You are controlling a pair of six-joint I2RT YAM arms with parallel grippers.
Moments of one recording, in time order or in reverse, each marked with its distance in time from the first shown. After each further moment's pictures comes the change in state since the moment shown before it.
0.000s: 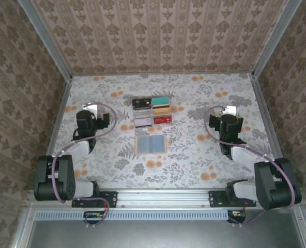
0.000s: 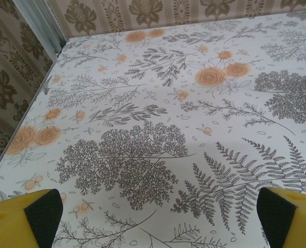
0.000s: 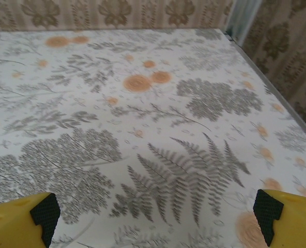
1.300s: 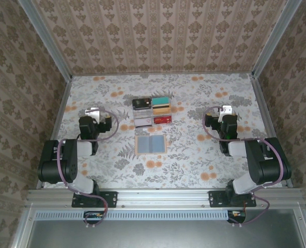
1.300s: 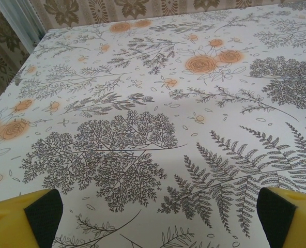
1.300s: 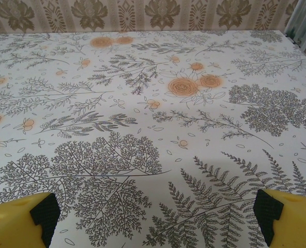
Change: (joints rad) left arm 0.018 0.202 -0.096 0.333 0.071 0.000; right arm -0.071 0.237 -0.021 0.316 -0.232 -0.032
